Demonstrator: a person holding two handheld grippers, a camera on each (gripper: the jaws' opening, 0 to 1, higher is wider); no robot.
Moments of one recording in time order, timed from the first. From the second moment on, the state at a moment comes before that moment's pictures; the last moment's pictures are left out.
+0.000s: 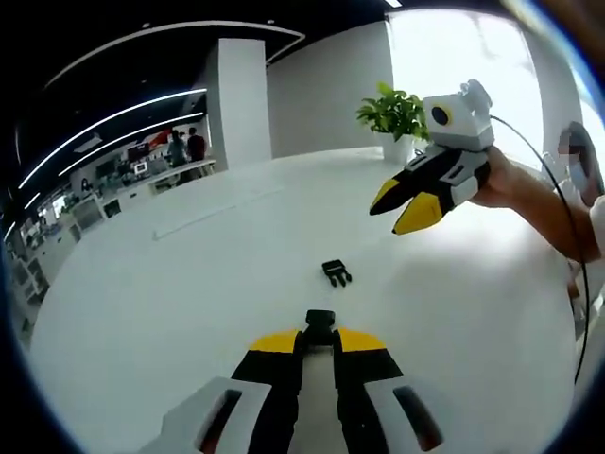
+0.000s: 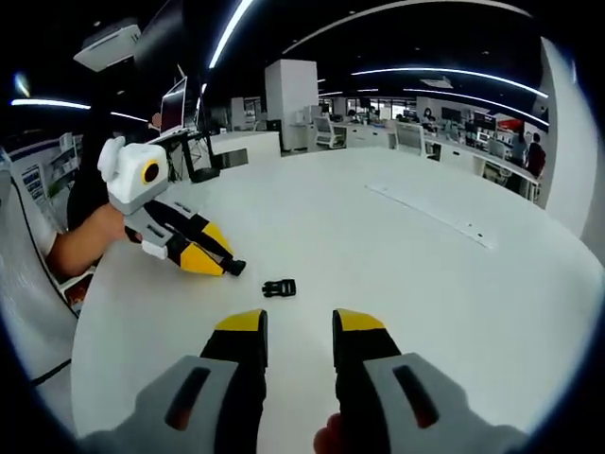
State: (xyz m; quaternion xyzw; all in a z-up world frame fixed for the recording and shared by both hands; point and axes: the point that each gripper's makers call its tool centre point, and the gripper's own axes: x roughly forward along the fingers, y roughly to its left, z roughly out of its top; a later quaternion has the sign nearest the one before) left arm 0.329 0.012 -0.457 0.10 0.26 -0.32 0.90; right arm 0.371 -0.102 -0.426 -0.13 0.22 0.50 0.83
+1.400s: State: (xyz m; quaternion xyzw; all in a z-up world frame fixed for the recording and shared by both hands) left arm 0.326 0.016 -0.459 0.11 0.26 -0.34 0.90; right arm 0.381 -0.083 -0.455 -0.20 0.23 0.50 0.81
